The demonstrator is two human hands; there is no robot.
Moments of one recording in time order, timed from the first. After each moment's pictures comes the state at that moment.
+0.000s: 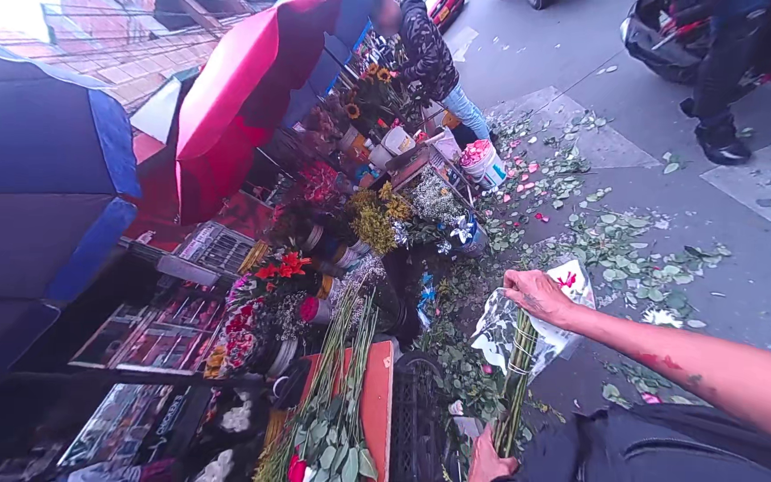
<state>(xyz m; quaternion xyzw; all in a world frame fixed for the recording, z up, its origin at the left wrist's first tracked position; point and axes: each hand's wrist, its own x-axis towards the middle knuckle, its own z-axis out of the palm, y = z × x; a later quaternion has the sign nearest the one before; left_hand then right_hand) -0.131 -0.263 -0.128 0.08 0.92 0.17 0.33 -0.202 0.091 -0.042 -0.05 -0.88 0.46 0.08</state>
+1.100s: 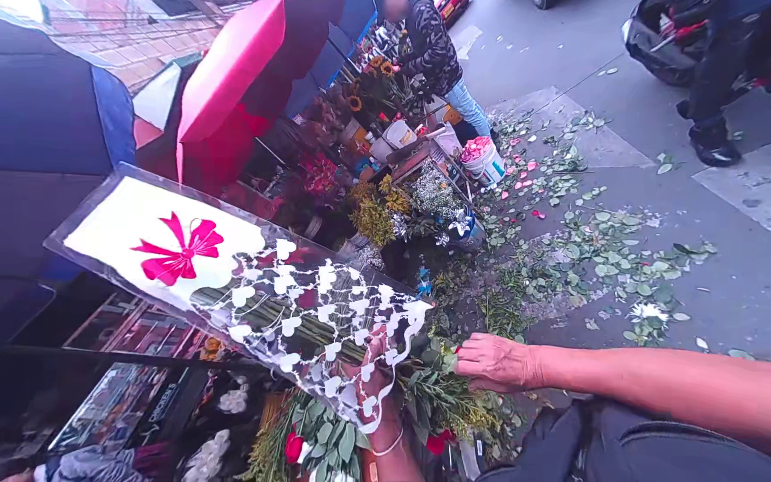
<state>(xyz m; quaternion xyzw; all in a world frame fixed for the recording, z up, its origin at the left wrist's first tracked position) -0.192 -0.258 0.069 0.10 0.67 0.71 -0.20 -0.145 -0.036 -0.053 0.45 -0.78 0.31 0.32</state>
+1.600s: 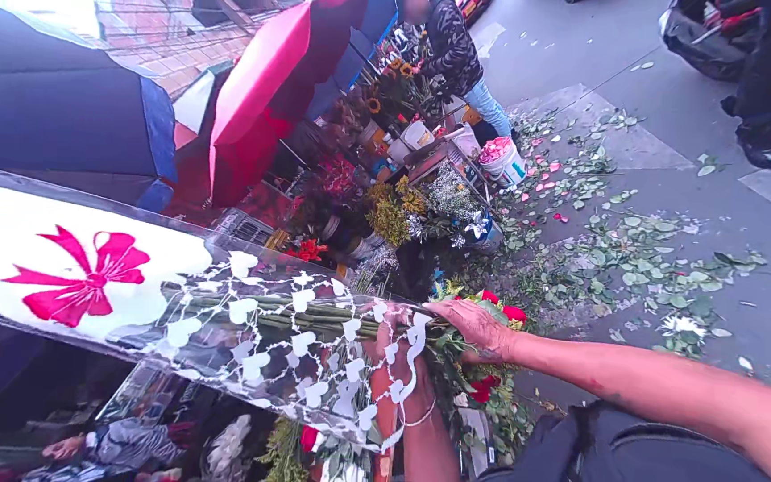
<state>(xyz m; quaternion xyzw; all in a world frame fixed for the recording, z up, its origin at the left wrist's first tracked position) -0.177 -0.176 0.115 0.21 0.54 0.79 -0.18 -0.195 -0.054 -0.019 0.30 -0.74 0.48 0.37</state>
